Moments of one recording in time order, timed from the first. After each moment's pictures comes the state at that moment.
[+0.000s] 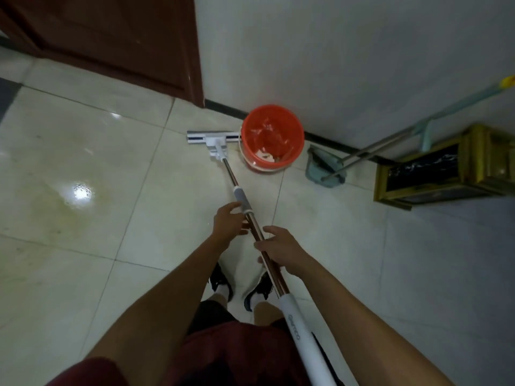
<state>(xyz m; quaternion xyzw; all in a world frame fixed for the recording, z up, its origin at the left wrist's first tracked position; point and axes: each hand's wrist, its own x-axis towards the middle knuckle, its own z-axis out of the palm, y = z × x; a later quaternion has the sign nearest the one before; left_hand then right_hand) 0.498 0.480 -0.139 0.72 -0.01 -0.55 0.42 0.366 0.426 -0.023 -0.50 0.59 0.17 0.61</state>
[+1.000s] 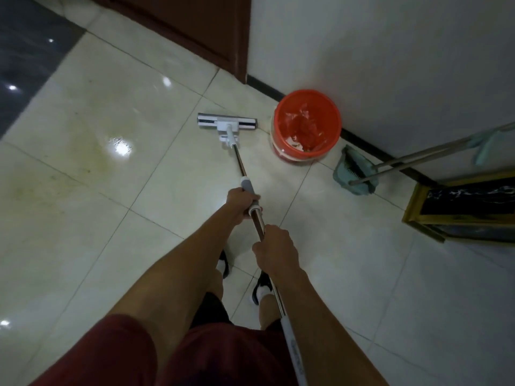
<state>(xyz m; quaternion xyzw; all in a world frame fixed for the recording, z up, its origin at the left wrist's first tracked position) 0.454 0.463 -0.169 0.68 0.20 -0.54 0.45 0.320 0.455 -0.055 -0.77 0.46 0.26 0.35</state>
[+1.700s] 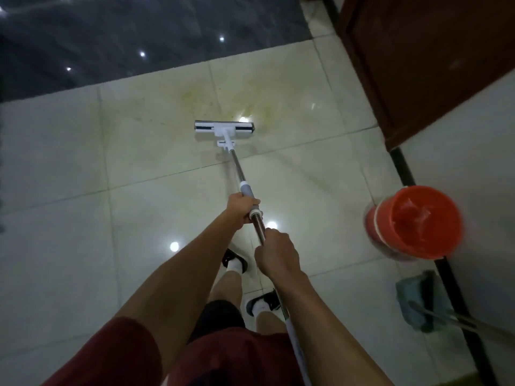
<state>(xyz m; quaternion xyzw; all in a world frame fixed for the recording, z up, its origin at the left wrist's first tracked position) 0.419 0.726 -0.142 0.59 0.45 -0.25 0.62 0.334 0.611 -0.012 -0.90 0.07 0.36 0.24</state>
